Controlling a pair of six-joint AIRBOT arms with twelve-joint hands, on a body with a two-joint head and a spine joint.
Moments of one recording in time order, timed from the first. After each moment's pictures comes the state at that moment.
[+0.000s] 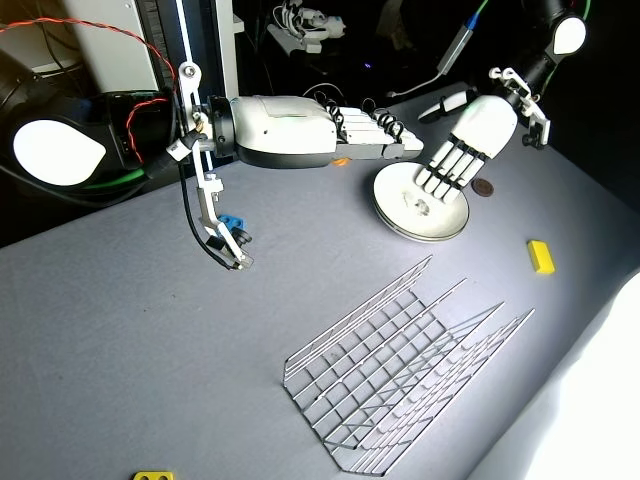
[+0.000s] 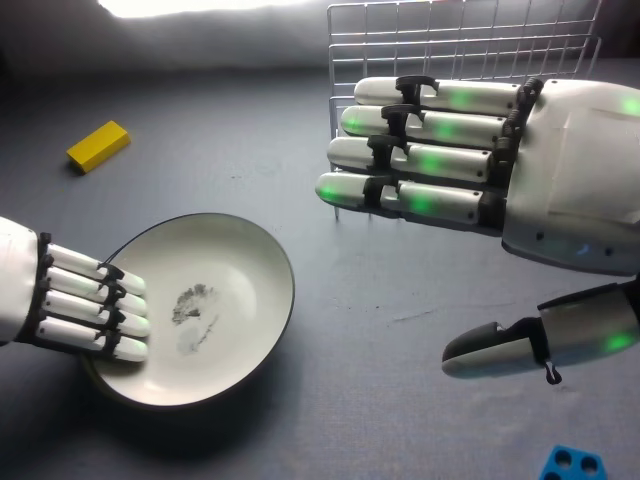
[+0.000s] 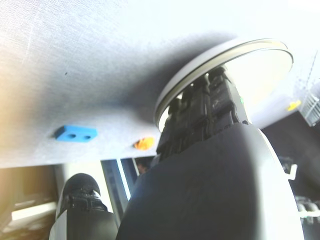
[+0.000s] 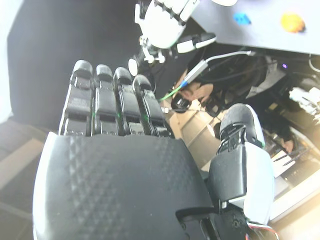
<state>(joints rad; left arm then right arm) 0.70 -1.00 1.65 1.60 -1.17 0.01 -0.54 -0.87 0.86 -0.48 0.81 -1.01</state>
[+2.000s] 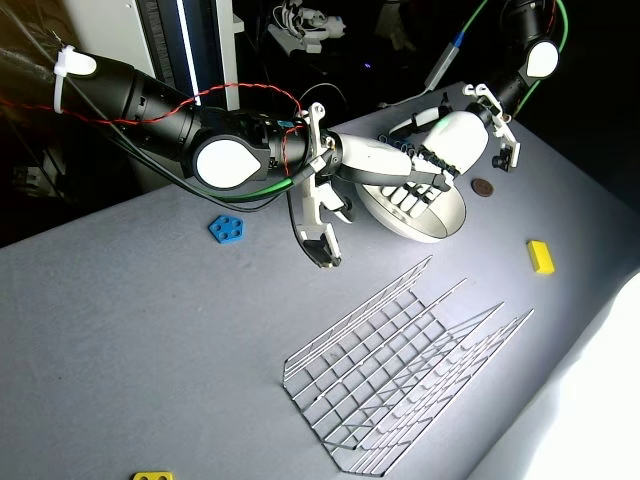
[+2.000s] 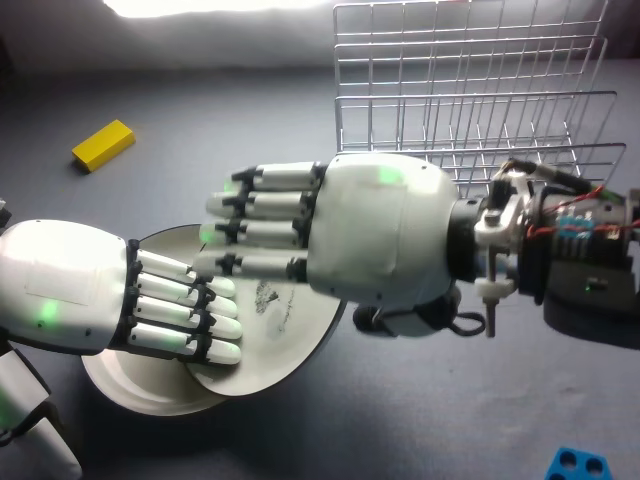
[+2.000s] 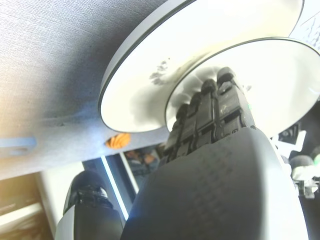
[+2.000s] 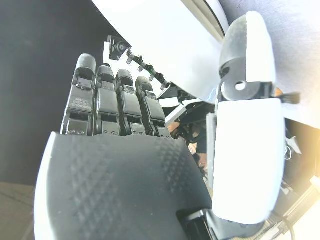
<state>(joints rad) 0.68 -1.08 1.58 1.54 -1.12 0.04 -0.43 -1.27 1.03 -0.38 0.42 -1.30</state>
